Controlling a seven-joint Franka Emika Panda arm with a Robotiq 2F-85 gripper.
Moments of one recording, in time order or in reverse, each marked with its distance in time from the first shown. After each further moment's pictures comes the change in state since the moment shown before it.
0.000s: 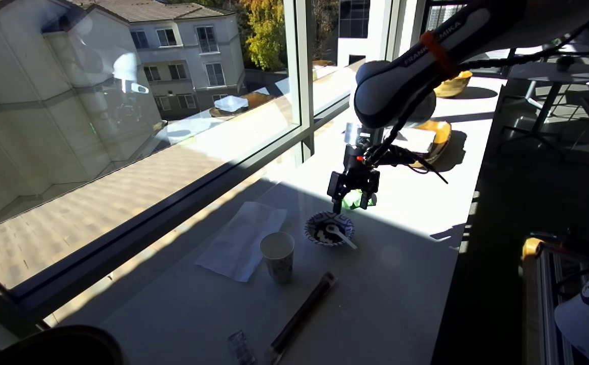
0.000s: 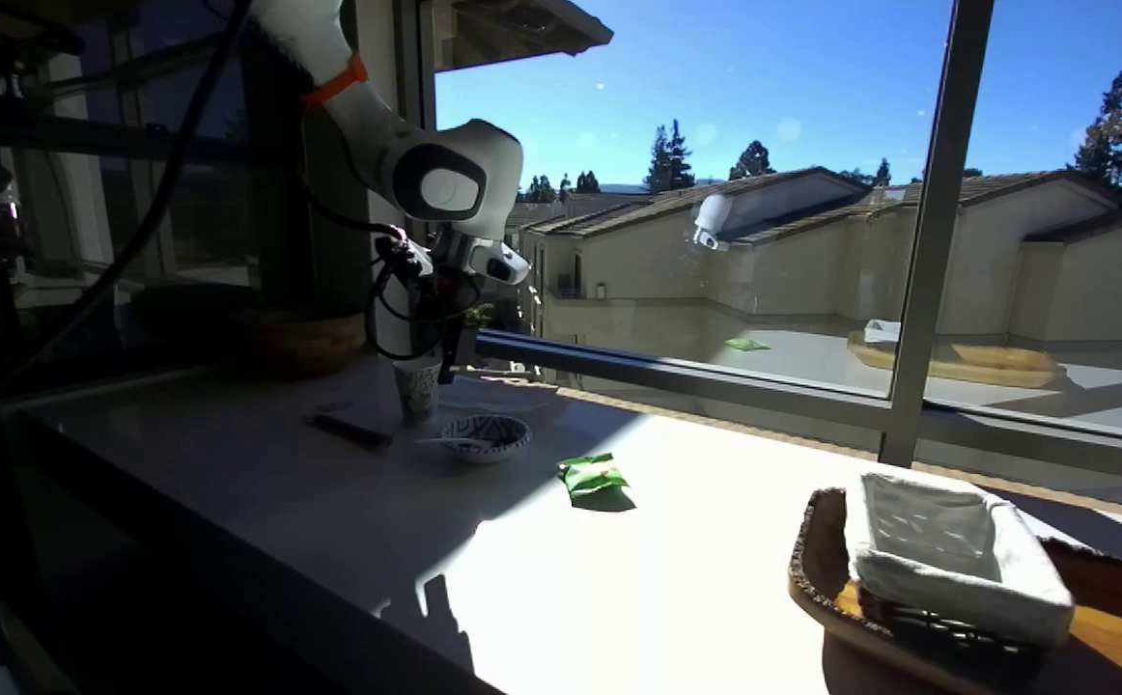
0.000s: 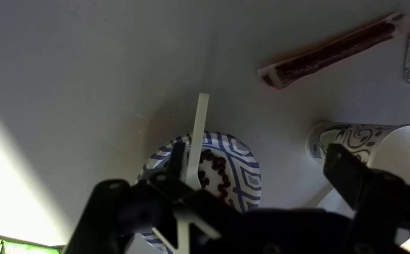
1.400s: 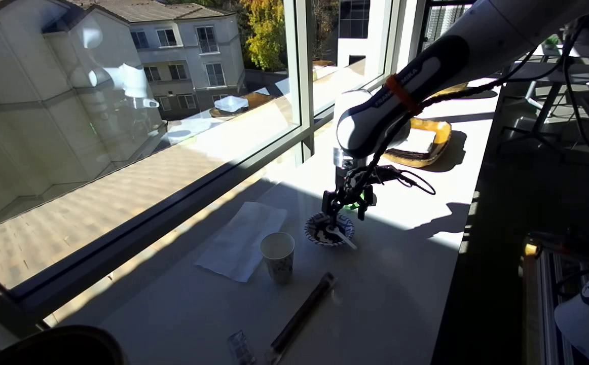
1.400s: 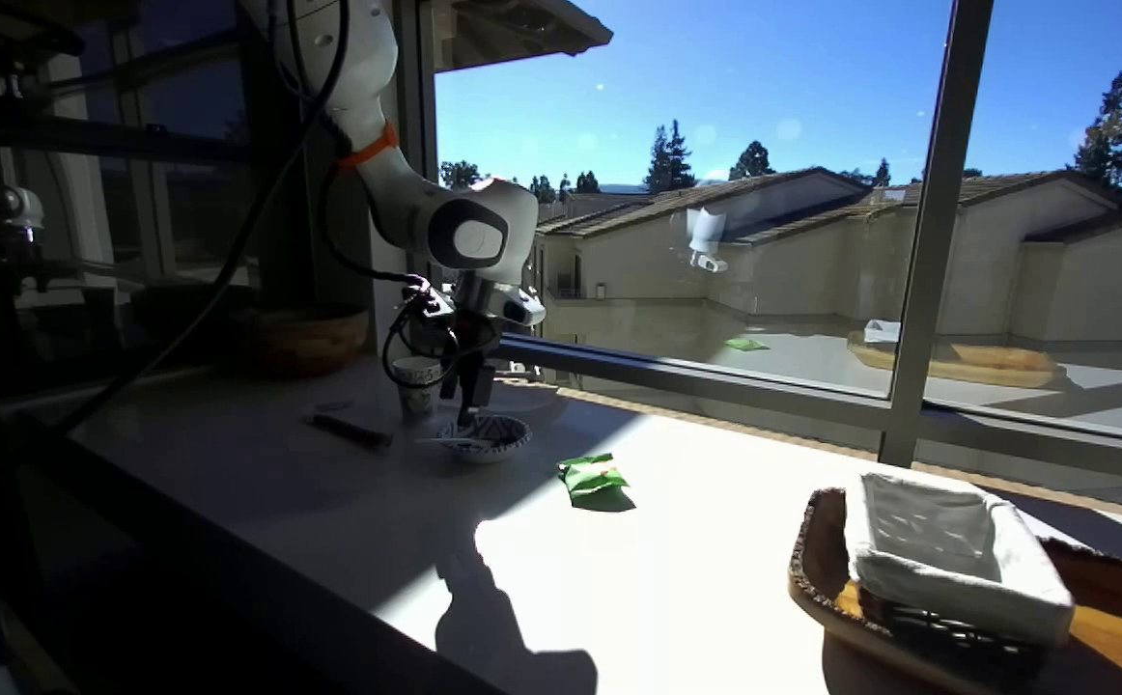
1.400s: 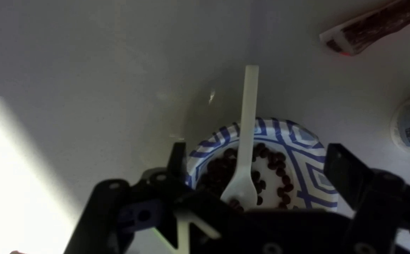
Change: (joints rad) arm -0.008 0.205 -0.002 0.116 -0.132 0.025 0.180
